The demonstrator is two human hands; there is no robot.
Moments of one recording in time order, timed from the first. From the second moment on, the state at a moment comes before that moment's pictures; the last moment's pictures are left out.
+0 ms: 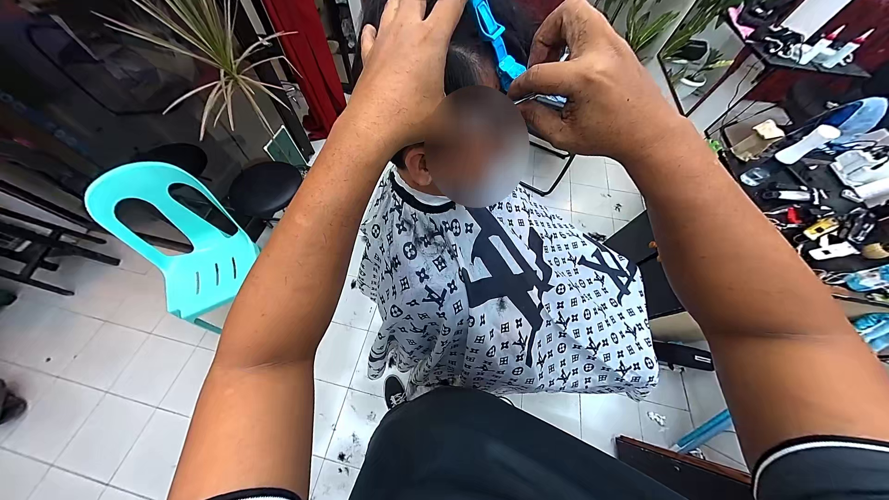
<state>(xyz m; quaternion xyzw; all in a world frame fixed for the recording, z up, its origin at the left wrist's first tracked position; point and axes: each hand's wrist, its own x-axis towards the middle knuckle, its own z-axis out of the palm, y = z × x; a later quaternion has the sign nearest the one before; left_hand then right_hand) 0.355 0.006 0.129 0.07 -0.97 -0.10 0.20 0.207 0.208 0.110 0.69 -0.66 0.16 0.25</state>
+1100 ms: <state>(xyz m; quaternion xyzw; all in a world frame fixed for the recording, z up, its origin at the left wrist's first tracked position) 0.355 0.010 0.131 0.09 -0.97 -0.10 0.19 0.202 0.209 0.103 0.68 -0.66 0.18 0.24</state>
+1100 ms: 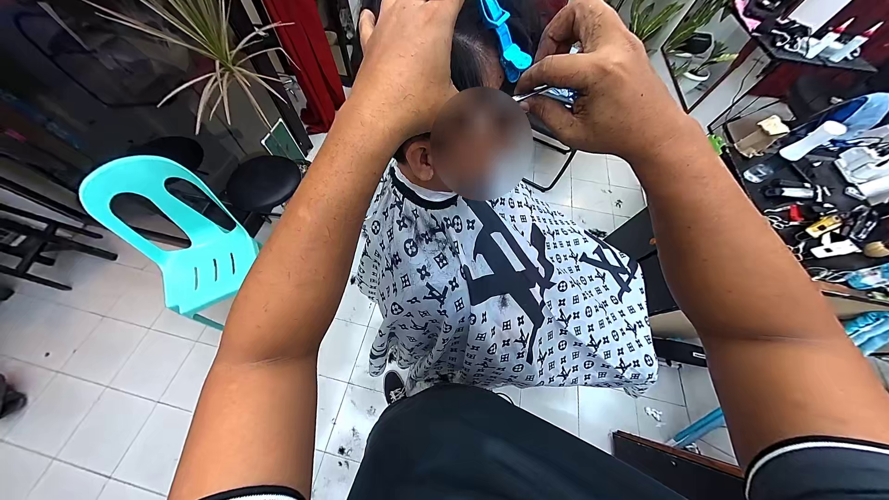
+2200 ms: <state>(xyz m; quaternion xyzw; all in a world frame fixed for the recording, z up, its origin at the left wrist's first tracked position) 0.350 0.014 0.133 0.11 -0.97 -0.11 0.17 0.203 0.209 0.096 0.67 -0.68 0.19 0.25</state>
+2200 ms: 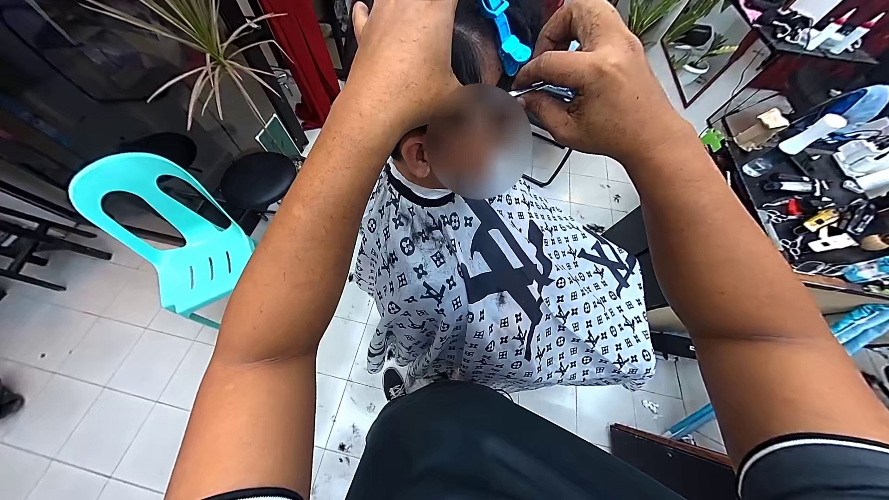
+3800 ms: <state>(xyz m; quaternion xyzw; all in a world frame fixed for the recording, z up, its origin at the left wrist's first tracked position) 0.354 0.004 0.128 0.08 -0.97 -0.12 0.17 0.205 0.202 0.096 0.67 -0.68 0.19 0.22</state>
